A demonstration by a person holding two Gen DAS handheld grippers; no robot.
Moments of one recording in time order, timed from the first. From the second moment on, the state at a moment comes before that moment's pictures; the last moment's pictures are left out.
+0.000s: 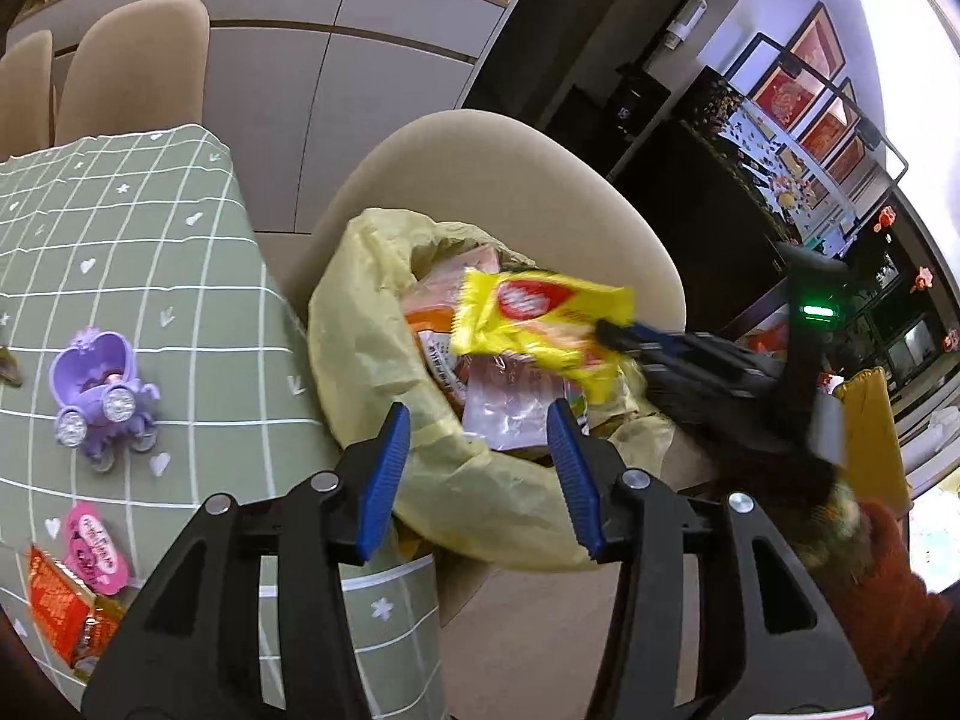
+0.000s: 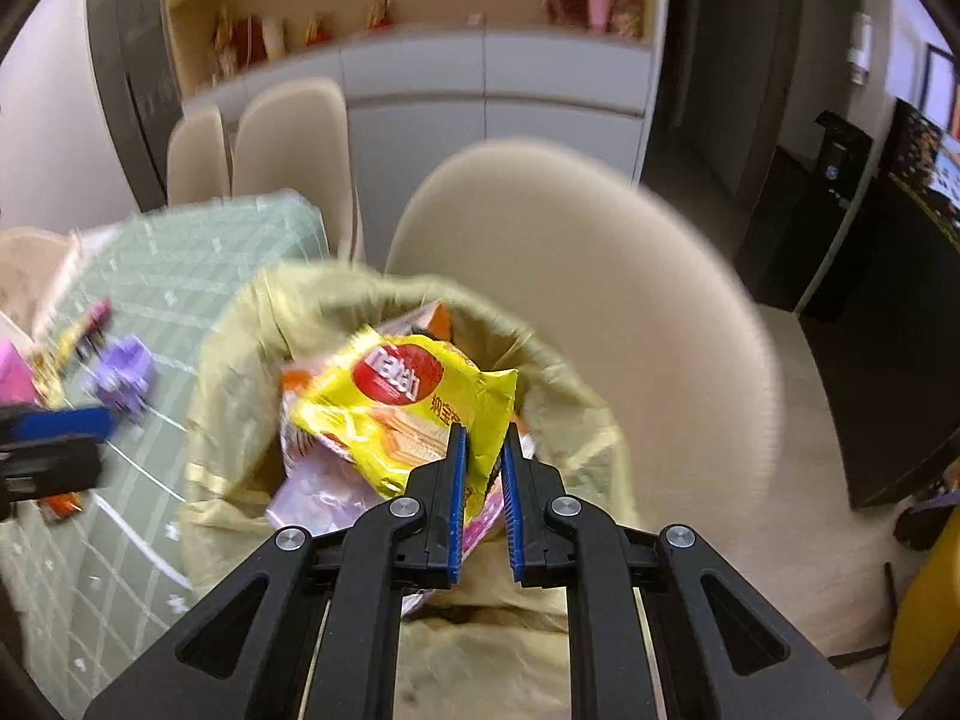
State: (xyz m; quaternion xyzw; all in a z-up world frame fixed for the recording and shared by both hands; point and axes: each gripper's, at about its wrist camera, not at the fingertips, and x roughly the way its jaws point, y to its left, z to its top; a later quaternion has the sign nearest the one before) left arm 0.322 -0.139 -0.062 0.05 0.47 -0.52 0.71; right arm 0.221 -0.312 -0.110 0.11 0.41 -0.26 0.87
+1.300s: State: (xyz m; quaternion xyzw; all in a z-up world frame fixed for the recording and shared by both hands) left arm 0.301 -0.020 -0.035 0.04 0.42 -0.46 0.78; right arm 0.170 -0.236 -0.051 0.18 0.32 -0.24 0.90
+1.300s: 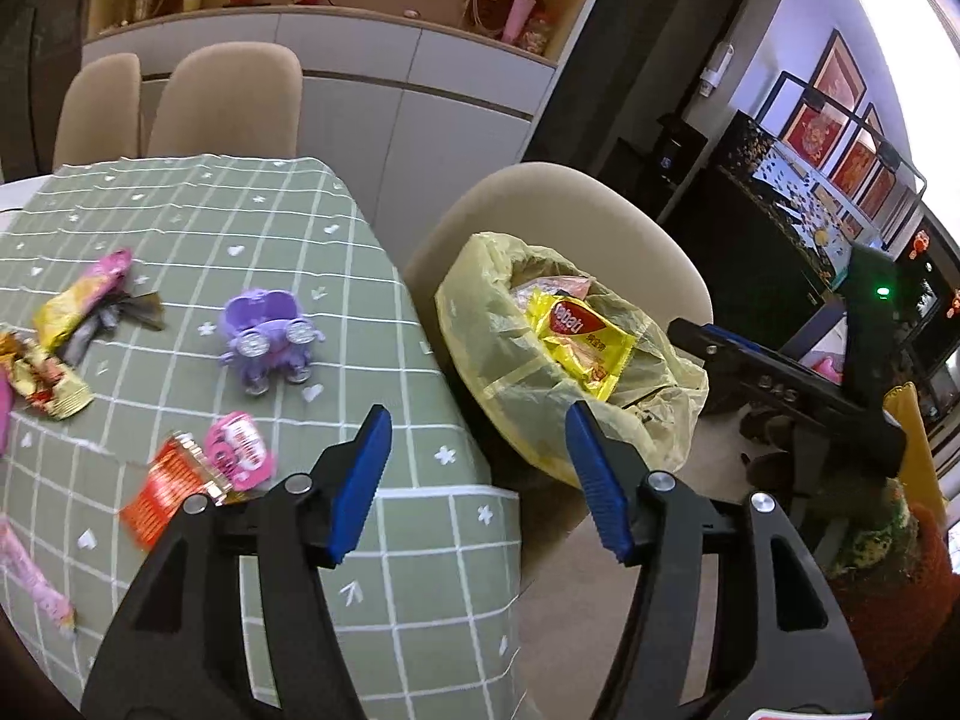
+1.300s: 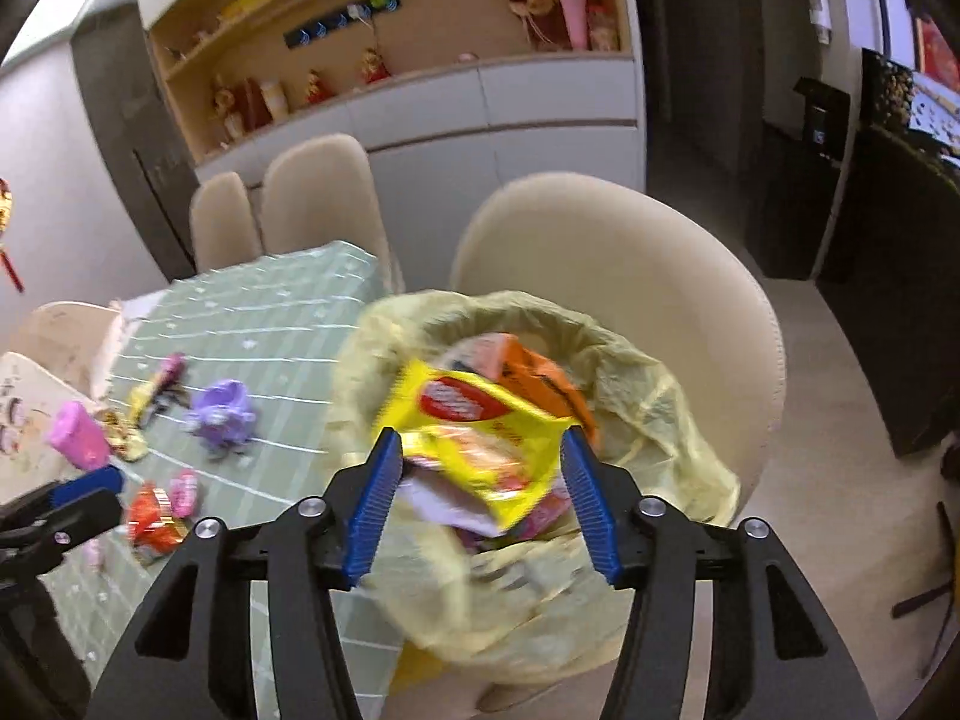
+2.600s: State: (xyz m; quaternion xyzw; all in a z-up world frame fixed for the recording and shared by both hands) left arm 0.409 0.237 -0.141 -0.05 0.53 -0.19 0.82; right arm 0.234 -0.021 -0.135 0.20 0.38 -0.10 0.90
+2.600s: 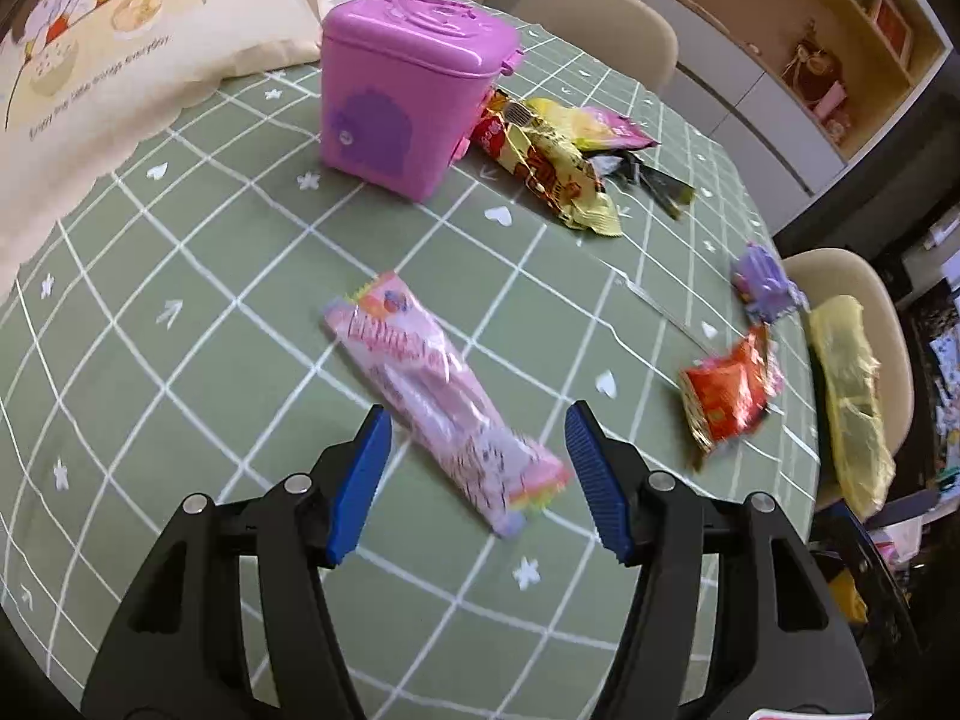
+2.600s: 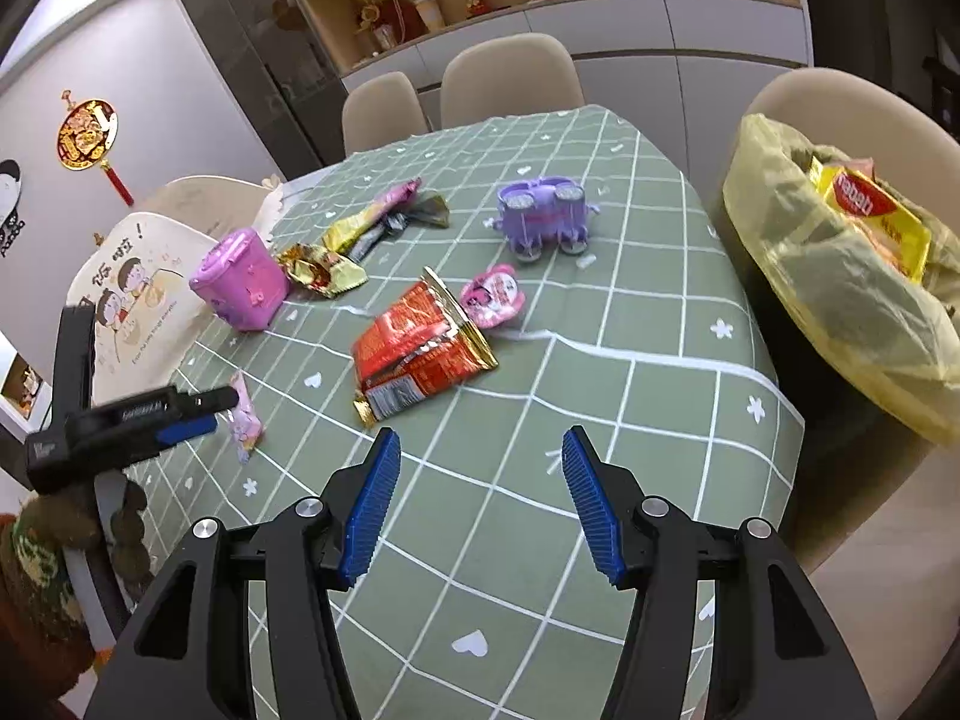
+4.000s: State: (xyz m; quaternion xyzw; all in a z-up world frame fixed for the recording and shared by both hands) left arm 0.392 0.221 -0.129 -0.02 0.54 -0.32 0.78; right arm 0.372 0.000 -0.172 0.17 0.42 -0.12 0.88
